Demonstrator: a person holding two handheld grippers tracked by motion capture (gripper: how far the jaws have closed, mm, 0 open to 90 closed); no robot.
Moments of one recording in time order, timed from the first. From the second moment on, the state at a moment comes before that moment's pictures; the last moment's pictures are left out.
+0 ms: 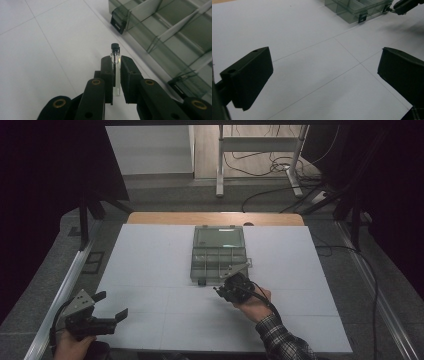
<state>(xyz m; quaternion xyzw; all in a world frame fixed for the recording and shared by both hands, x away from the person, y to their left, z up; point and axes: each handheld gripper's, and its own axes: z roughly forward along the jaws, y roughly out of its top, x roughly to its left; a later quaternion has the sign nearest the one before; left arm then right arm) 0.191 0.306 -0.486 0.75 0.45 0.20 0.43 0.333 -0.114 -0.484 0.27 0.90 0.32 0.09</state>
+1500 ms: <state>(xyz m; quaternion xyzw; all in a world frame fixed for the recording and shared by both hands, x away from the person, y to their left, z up) 0.192 0.307 -0.487 0.75 0.45 0.20 0.44 0.383 -0.120 -0.474 0.31 0.88 0.33 0.12</state>
